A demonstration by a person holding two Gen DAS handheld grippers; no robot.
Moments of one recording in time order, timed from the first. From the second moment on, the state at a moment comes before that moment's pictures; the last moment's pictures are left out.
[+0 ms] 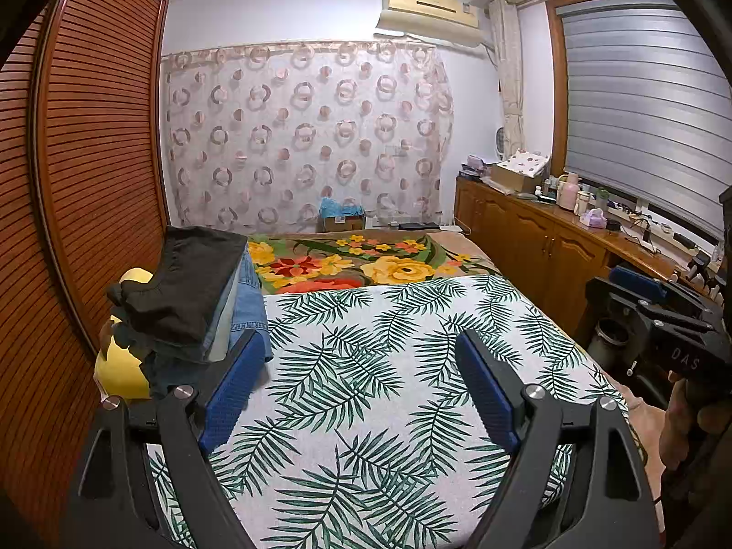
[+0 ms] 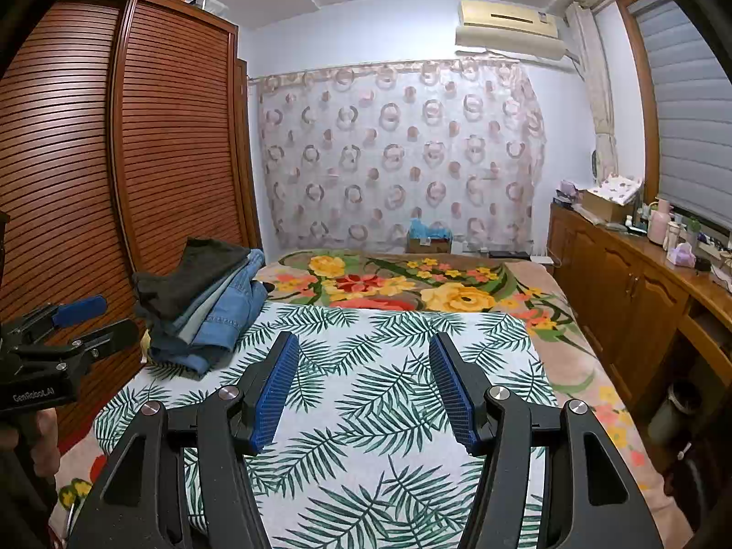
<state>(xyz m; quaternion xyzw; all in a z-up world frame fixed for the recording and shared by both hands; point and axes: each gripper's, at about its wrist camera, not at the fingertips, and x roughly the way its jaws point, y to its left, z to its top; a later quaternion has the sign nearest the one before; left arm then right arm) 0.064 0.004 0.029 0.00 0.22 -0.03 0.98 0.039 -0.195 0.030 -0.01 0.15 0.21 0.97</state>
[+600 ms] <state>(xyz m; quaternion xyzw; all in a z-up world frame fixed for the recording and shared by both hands) 0.061 0.004 0.029 0.00 0.21 -0.02 0.98 0.039 -0.194 0.029 -0.01 0.15 0.21 0.97</state>
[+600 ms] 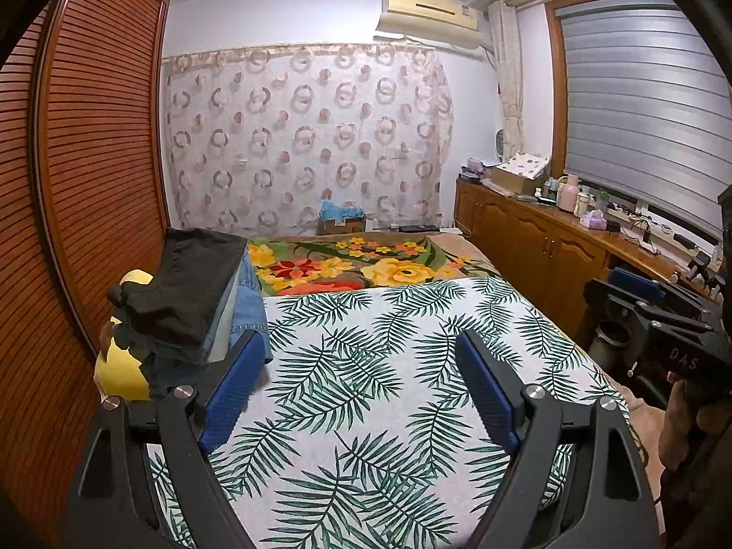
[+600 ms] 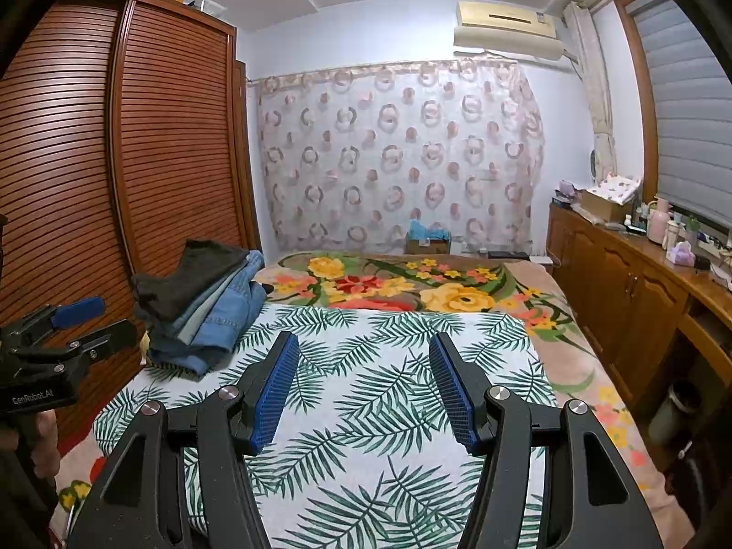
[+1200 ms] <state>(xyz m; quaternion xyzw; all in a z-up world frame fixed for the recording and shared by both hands) 0.061 0.004 0.029 0.00 0.21 -0.03 0.98 0.039 -0.194 0.028 -0.01 0.15 0.21 0.97</state>
